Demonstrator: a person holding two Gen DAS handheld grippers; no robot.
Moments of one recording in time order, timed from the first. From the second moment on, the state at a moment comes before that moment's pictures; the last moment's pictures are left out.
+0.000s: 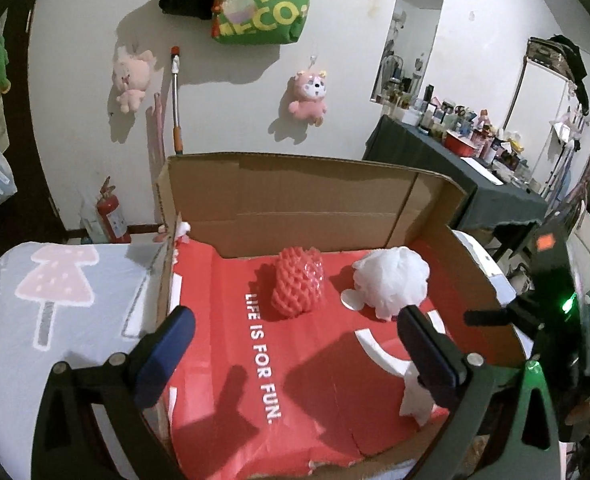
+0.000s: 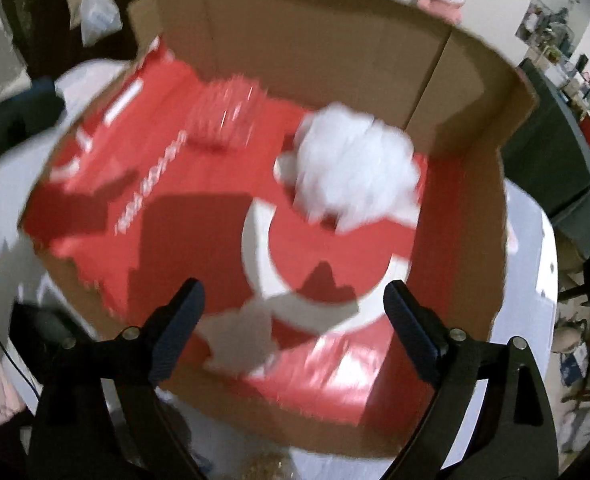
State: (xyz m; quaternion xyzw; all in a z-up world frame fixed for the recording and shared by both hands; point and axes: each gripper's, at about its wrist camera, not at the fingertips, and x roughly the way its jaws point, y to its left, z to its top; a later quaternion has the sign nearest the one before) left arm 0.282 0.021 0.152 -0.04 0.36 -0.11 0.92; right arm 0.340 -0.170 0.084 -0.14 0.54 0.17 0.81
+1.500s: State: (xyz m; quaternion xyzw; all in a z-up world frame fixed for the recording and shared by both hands) left arm 0.145 0.038 0.173 -0.04 0.28 -0.11 0.95; right arm 0.219 -0.218 0.165 -0.03 0.46 0.27 0.85
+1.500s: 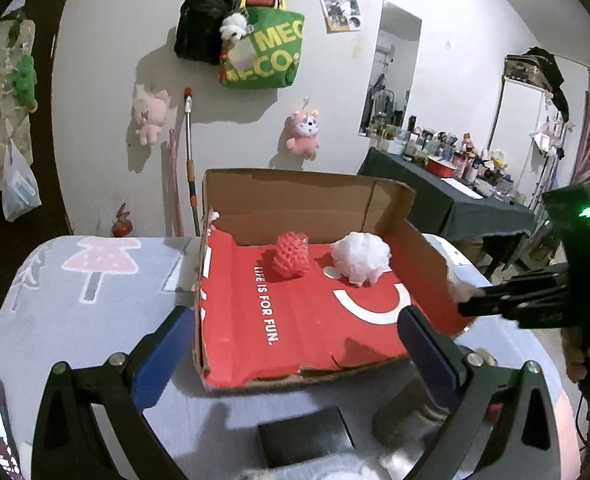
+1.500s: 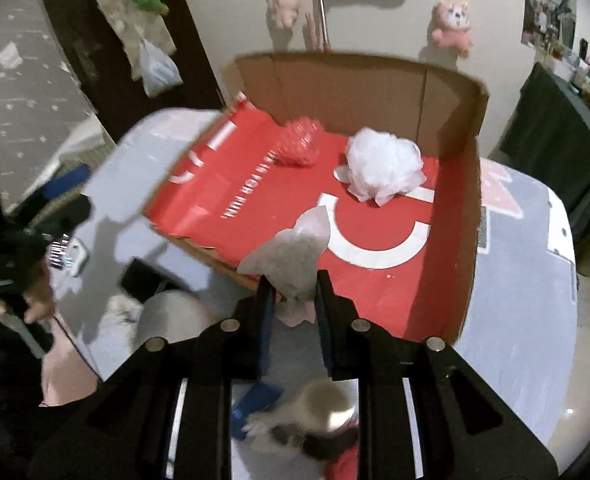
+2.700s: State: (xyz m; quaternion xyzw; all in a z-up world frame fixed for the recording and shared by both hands) left arm 0.026 -0.002 0.062 -0.07 0.27 -0.13 0.95; right arm 0.067 -0.185 0.047 -0.08 0.33 0.20 0.92
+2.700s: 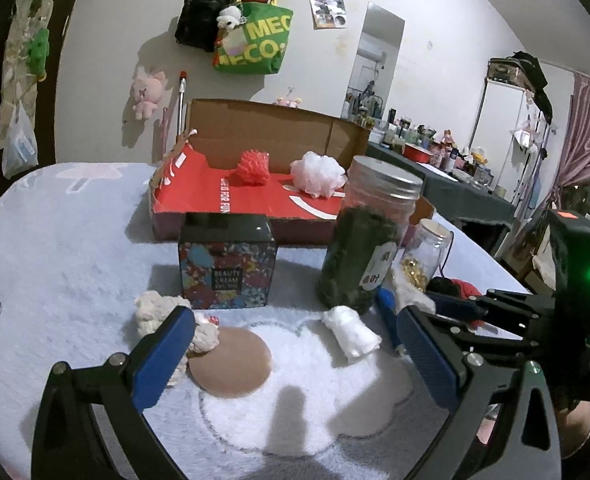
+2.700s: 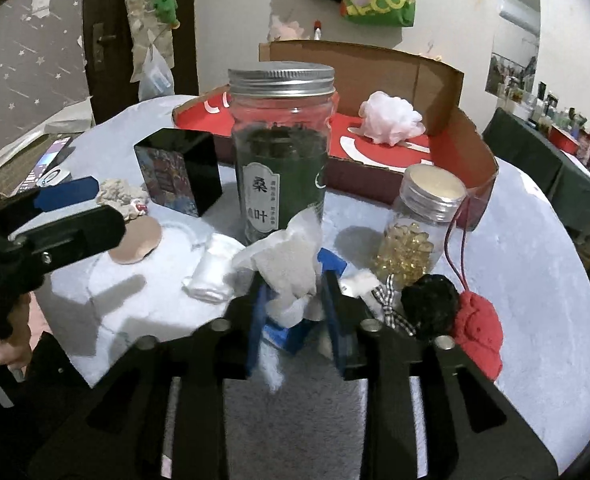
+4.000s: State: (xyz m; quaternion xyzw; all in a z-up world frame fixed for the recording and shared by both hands) left arm 0.014 0.012 0.044 -0.04 0.25 -0.08 0.96; right arm 0.014 -0.229 0.037 -0.03 0.20 0.06 0.98
